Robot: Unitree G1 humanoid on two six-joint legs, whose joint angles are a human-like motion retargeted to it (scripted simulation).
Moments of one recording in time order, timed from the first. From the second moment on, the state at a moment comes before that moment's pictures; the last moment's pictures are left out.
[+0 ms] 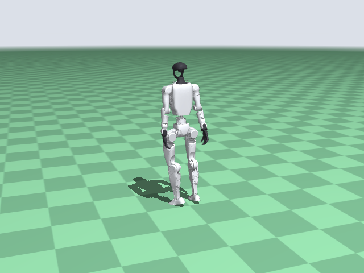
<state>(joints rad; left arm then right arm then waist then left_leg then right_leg) 0.05 0.08 0.03 1.49 0.32 0.00 -0.17 0.10 -0.16 -0.22 1.70 -0.17 0.17 0.13 -0.01 0.01 -0.01 0.02 0.00 0.41 0.00 0.25 -0.03 0.00 -0.03 -0.12 0.05 0.10 0.07</state>
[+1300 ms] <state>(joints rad) 0.11 0.11 0.06 1.57 0.34 -0.03 -0.02 0.02 -0.26 -0.26 1.63 -0.24 0.08 0.07 0.04 0.00 0.00 -0.06 0.04 1.04 0.12 0.16 0.25 0.04 -0.23 -0.64 0.02 0.04 0.05</state>
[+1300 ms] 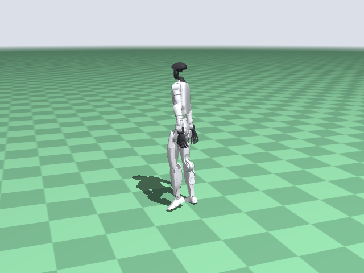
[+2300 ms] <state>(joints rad) 0.07 0.14 0.10 1.51 0.33 0.12 0.03 0.07 -0.12 -0.14 1.53 -0.38 0.04 0.11 0.05 -0.12 0.07 -0.04 -0.16 0.20 0.01 0.28 0.23 -0.03 -0.06 0.00 0.07 0.00 0.13</state>
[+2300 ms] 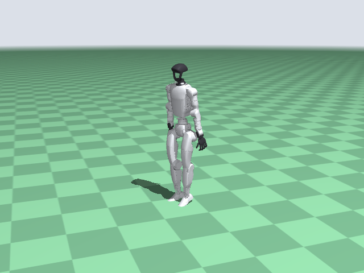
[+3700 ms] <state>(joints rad) 0.07 0.15 0.04 1.44 0.34 0.02 -0.06 0.05 -0.16 -0.24 1.65 -0.22 0.06 0.07 -0.19 -0.06 -0.03 0.15 0.10 1.12 0.18 0.21 0.13 0.02 -0.11 -0.37 0.04 0.05 0.02</state>
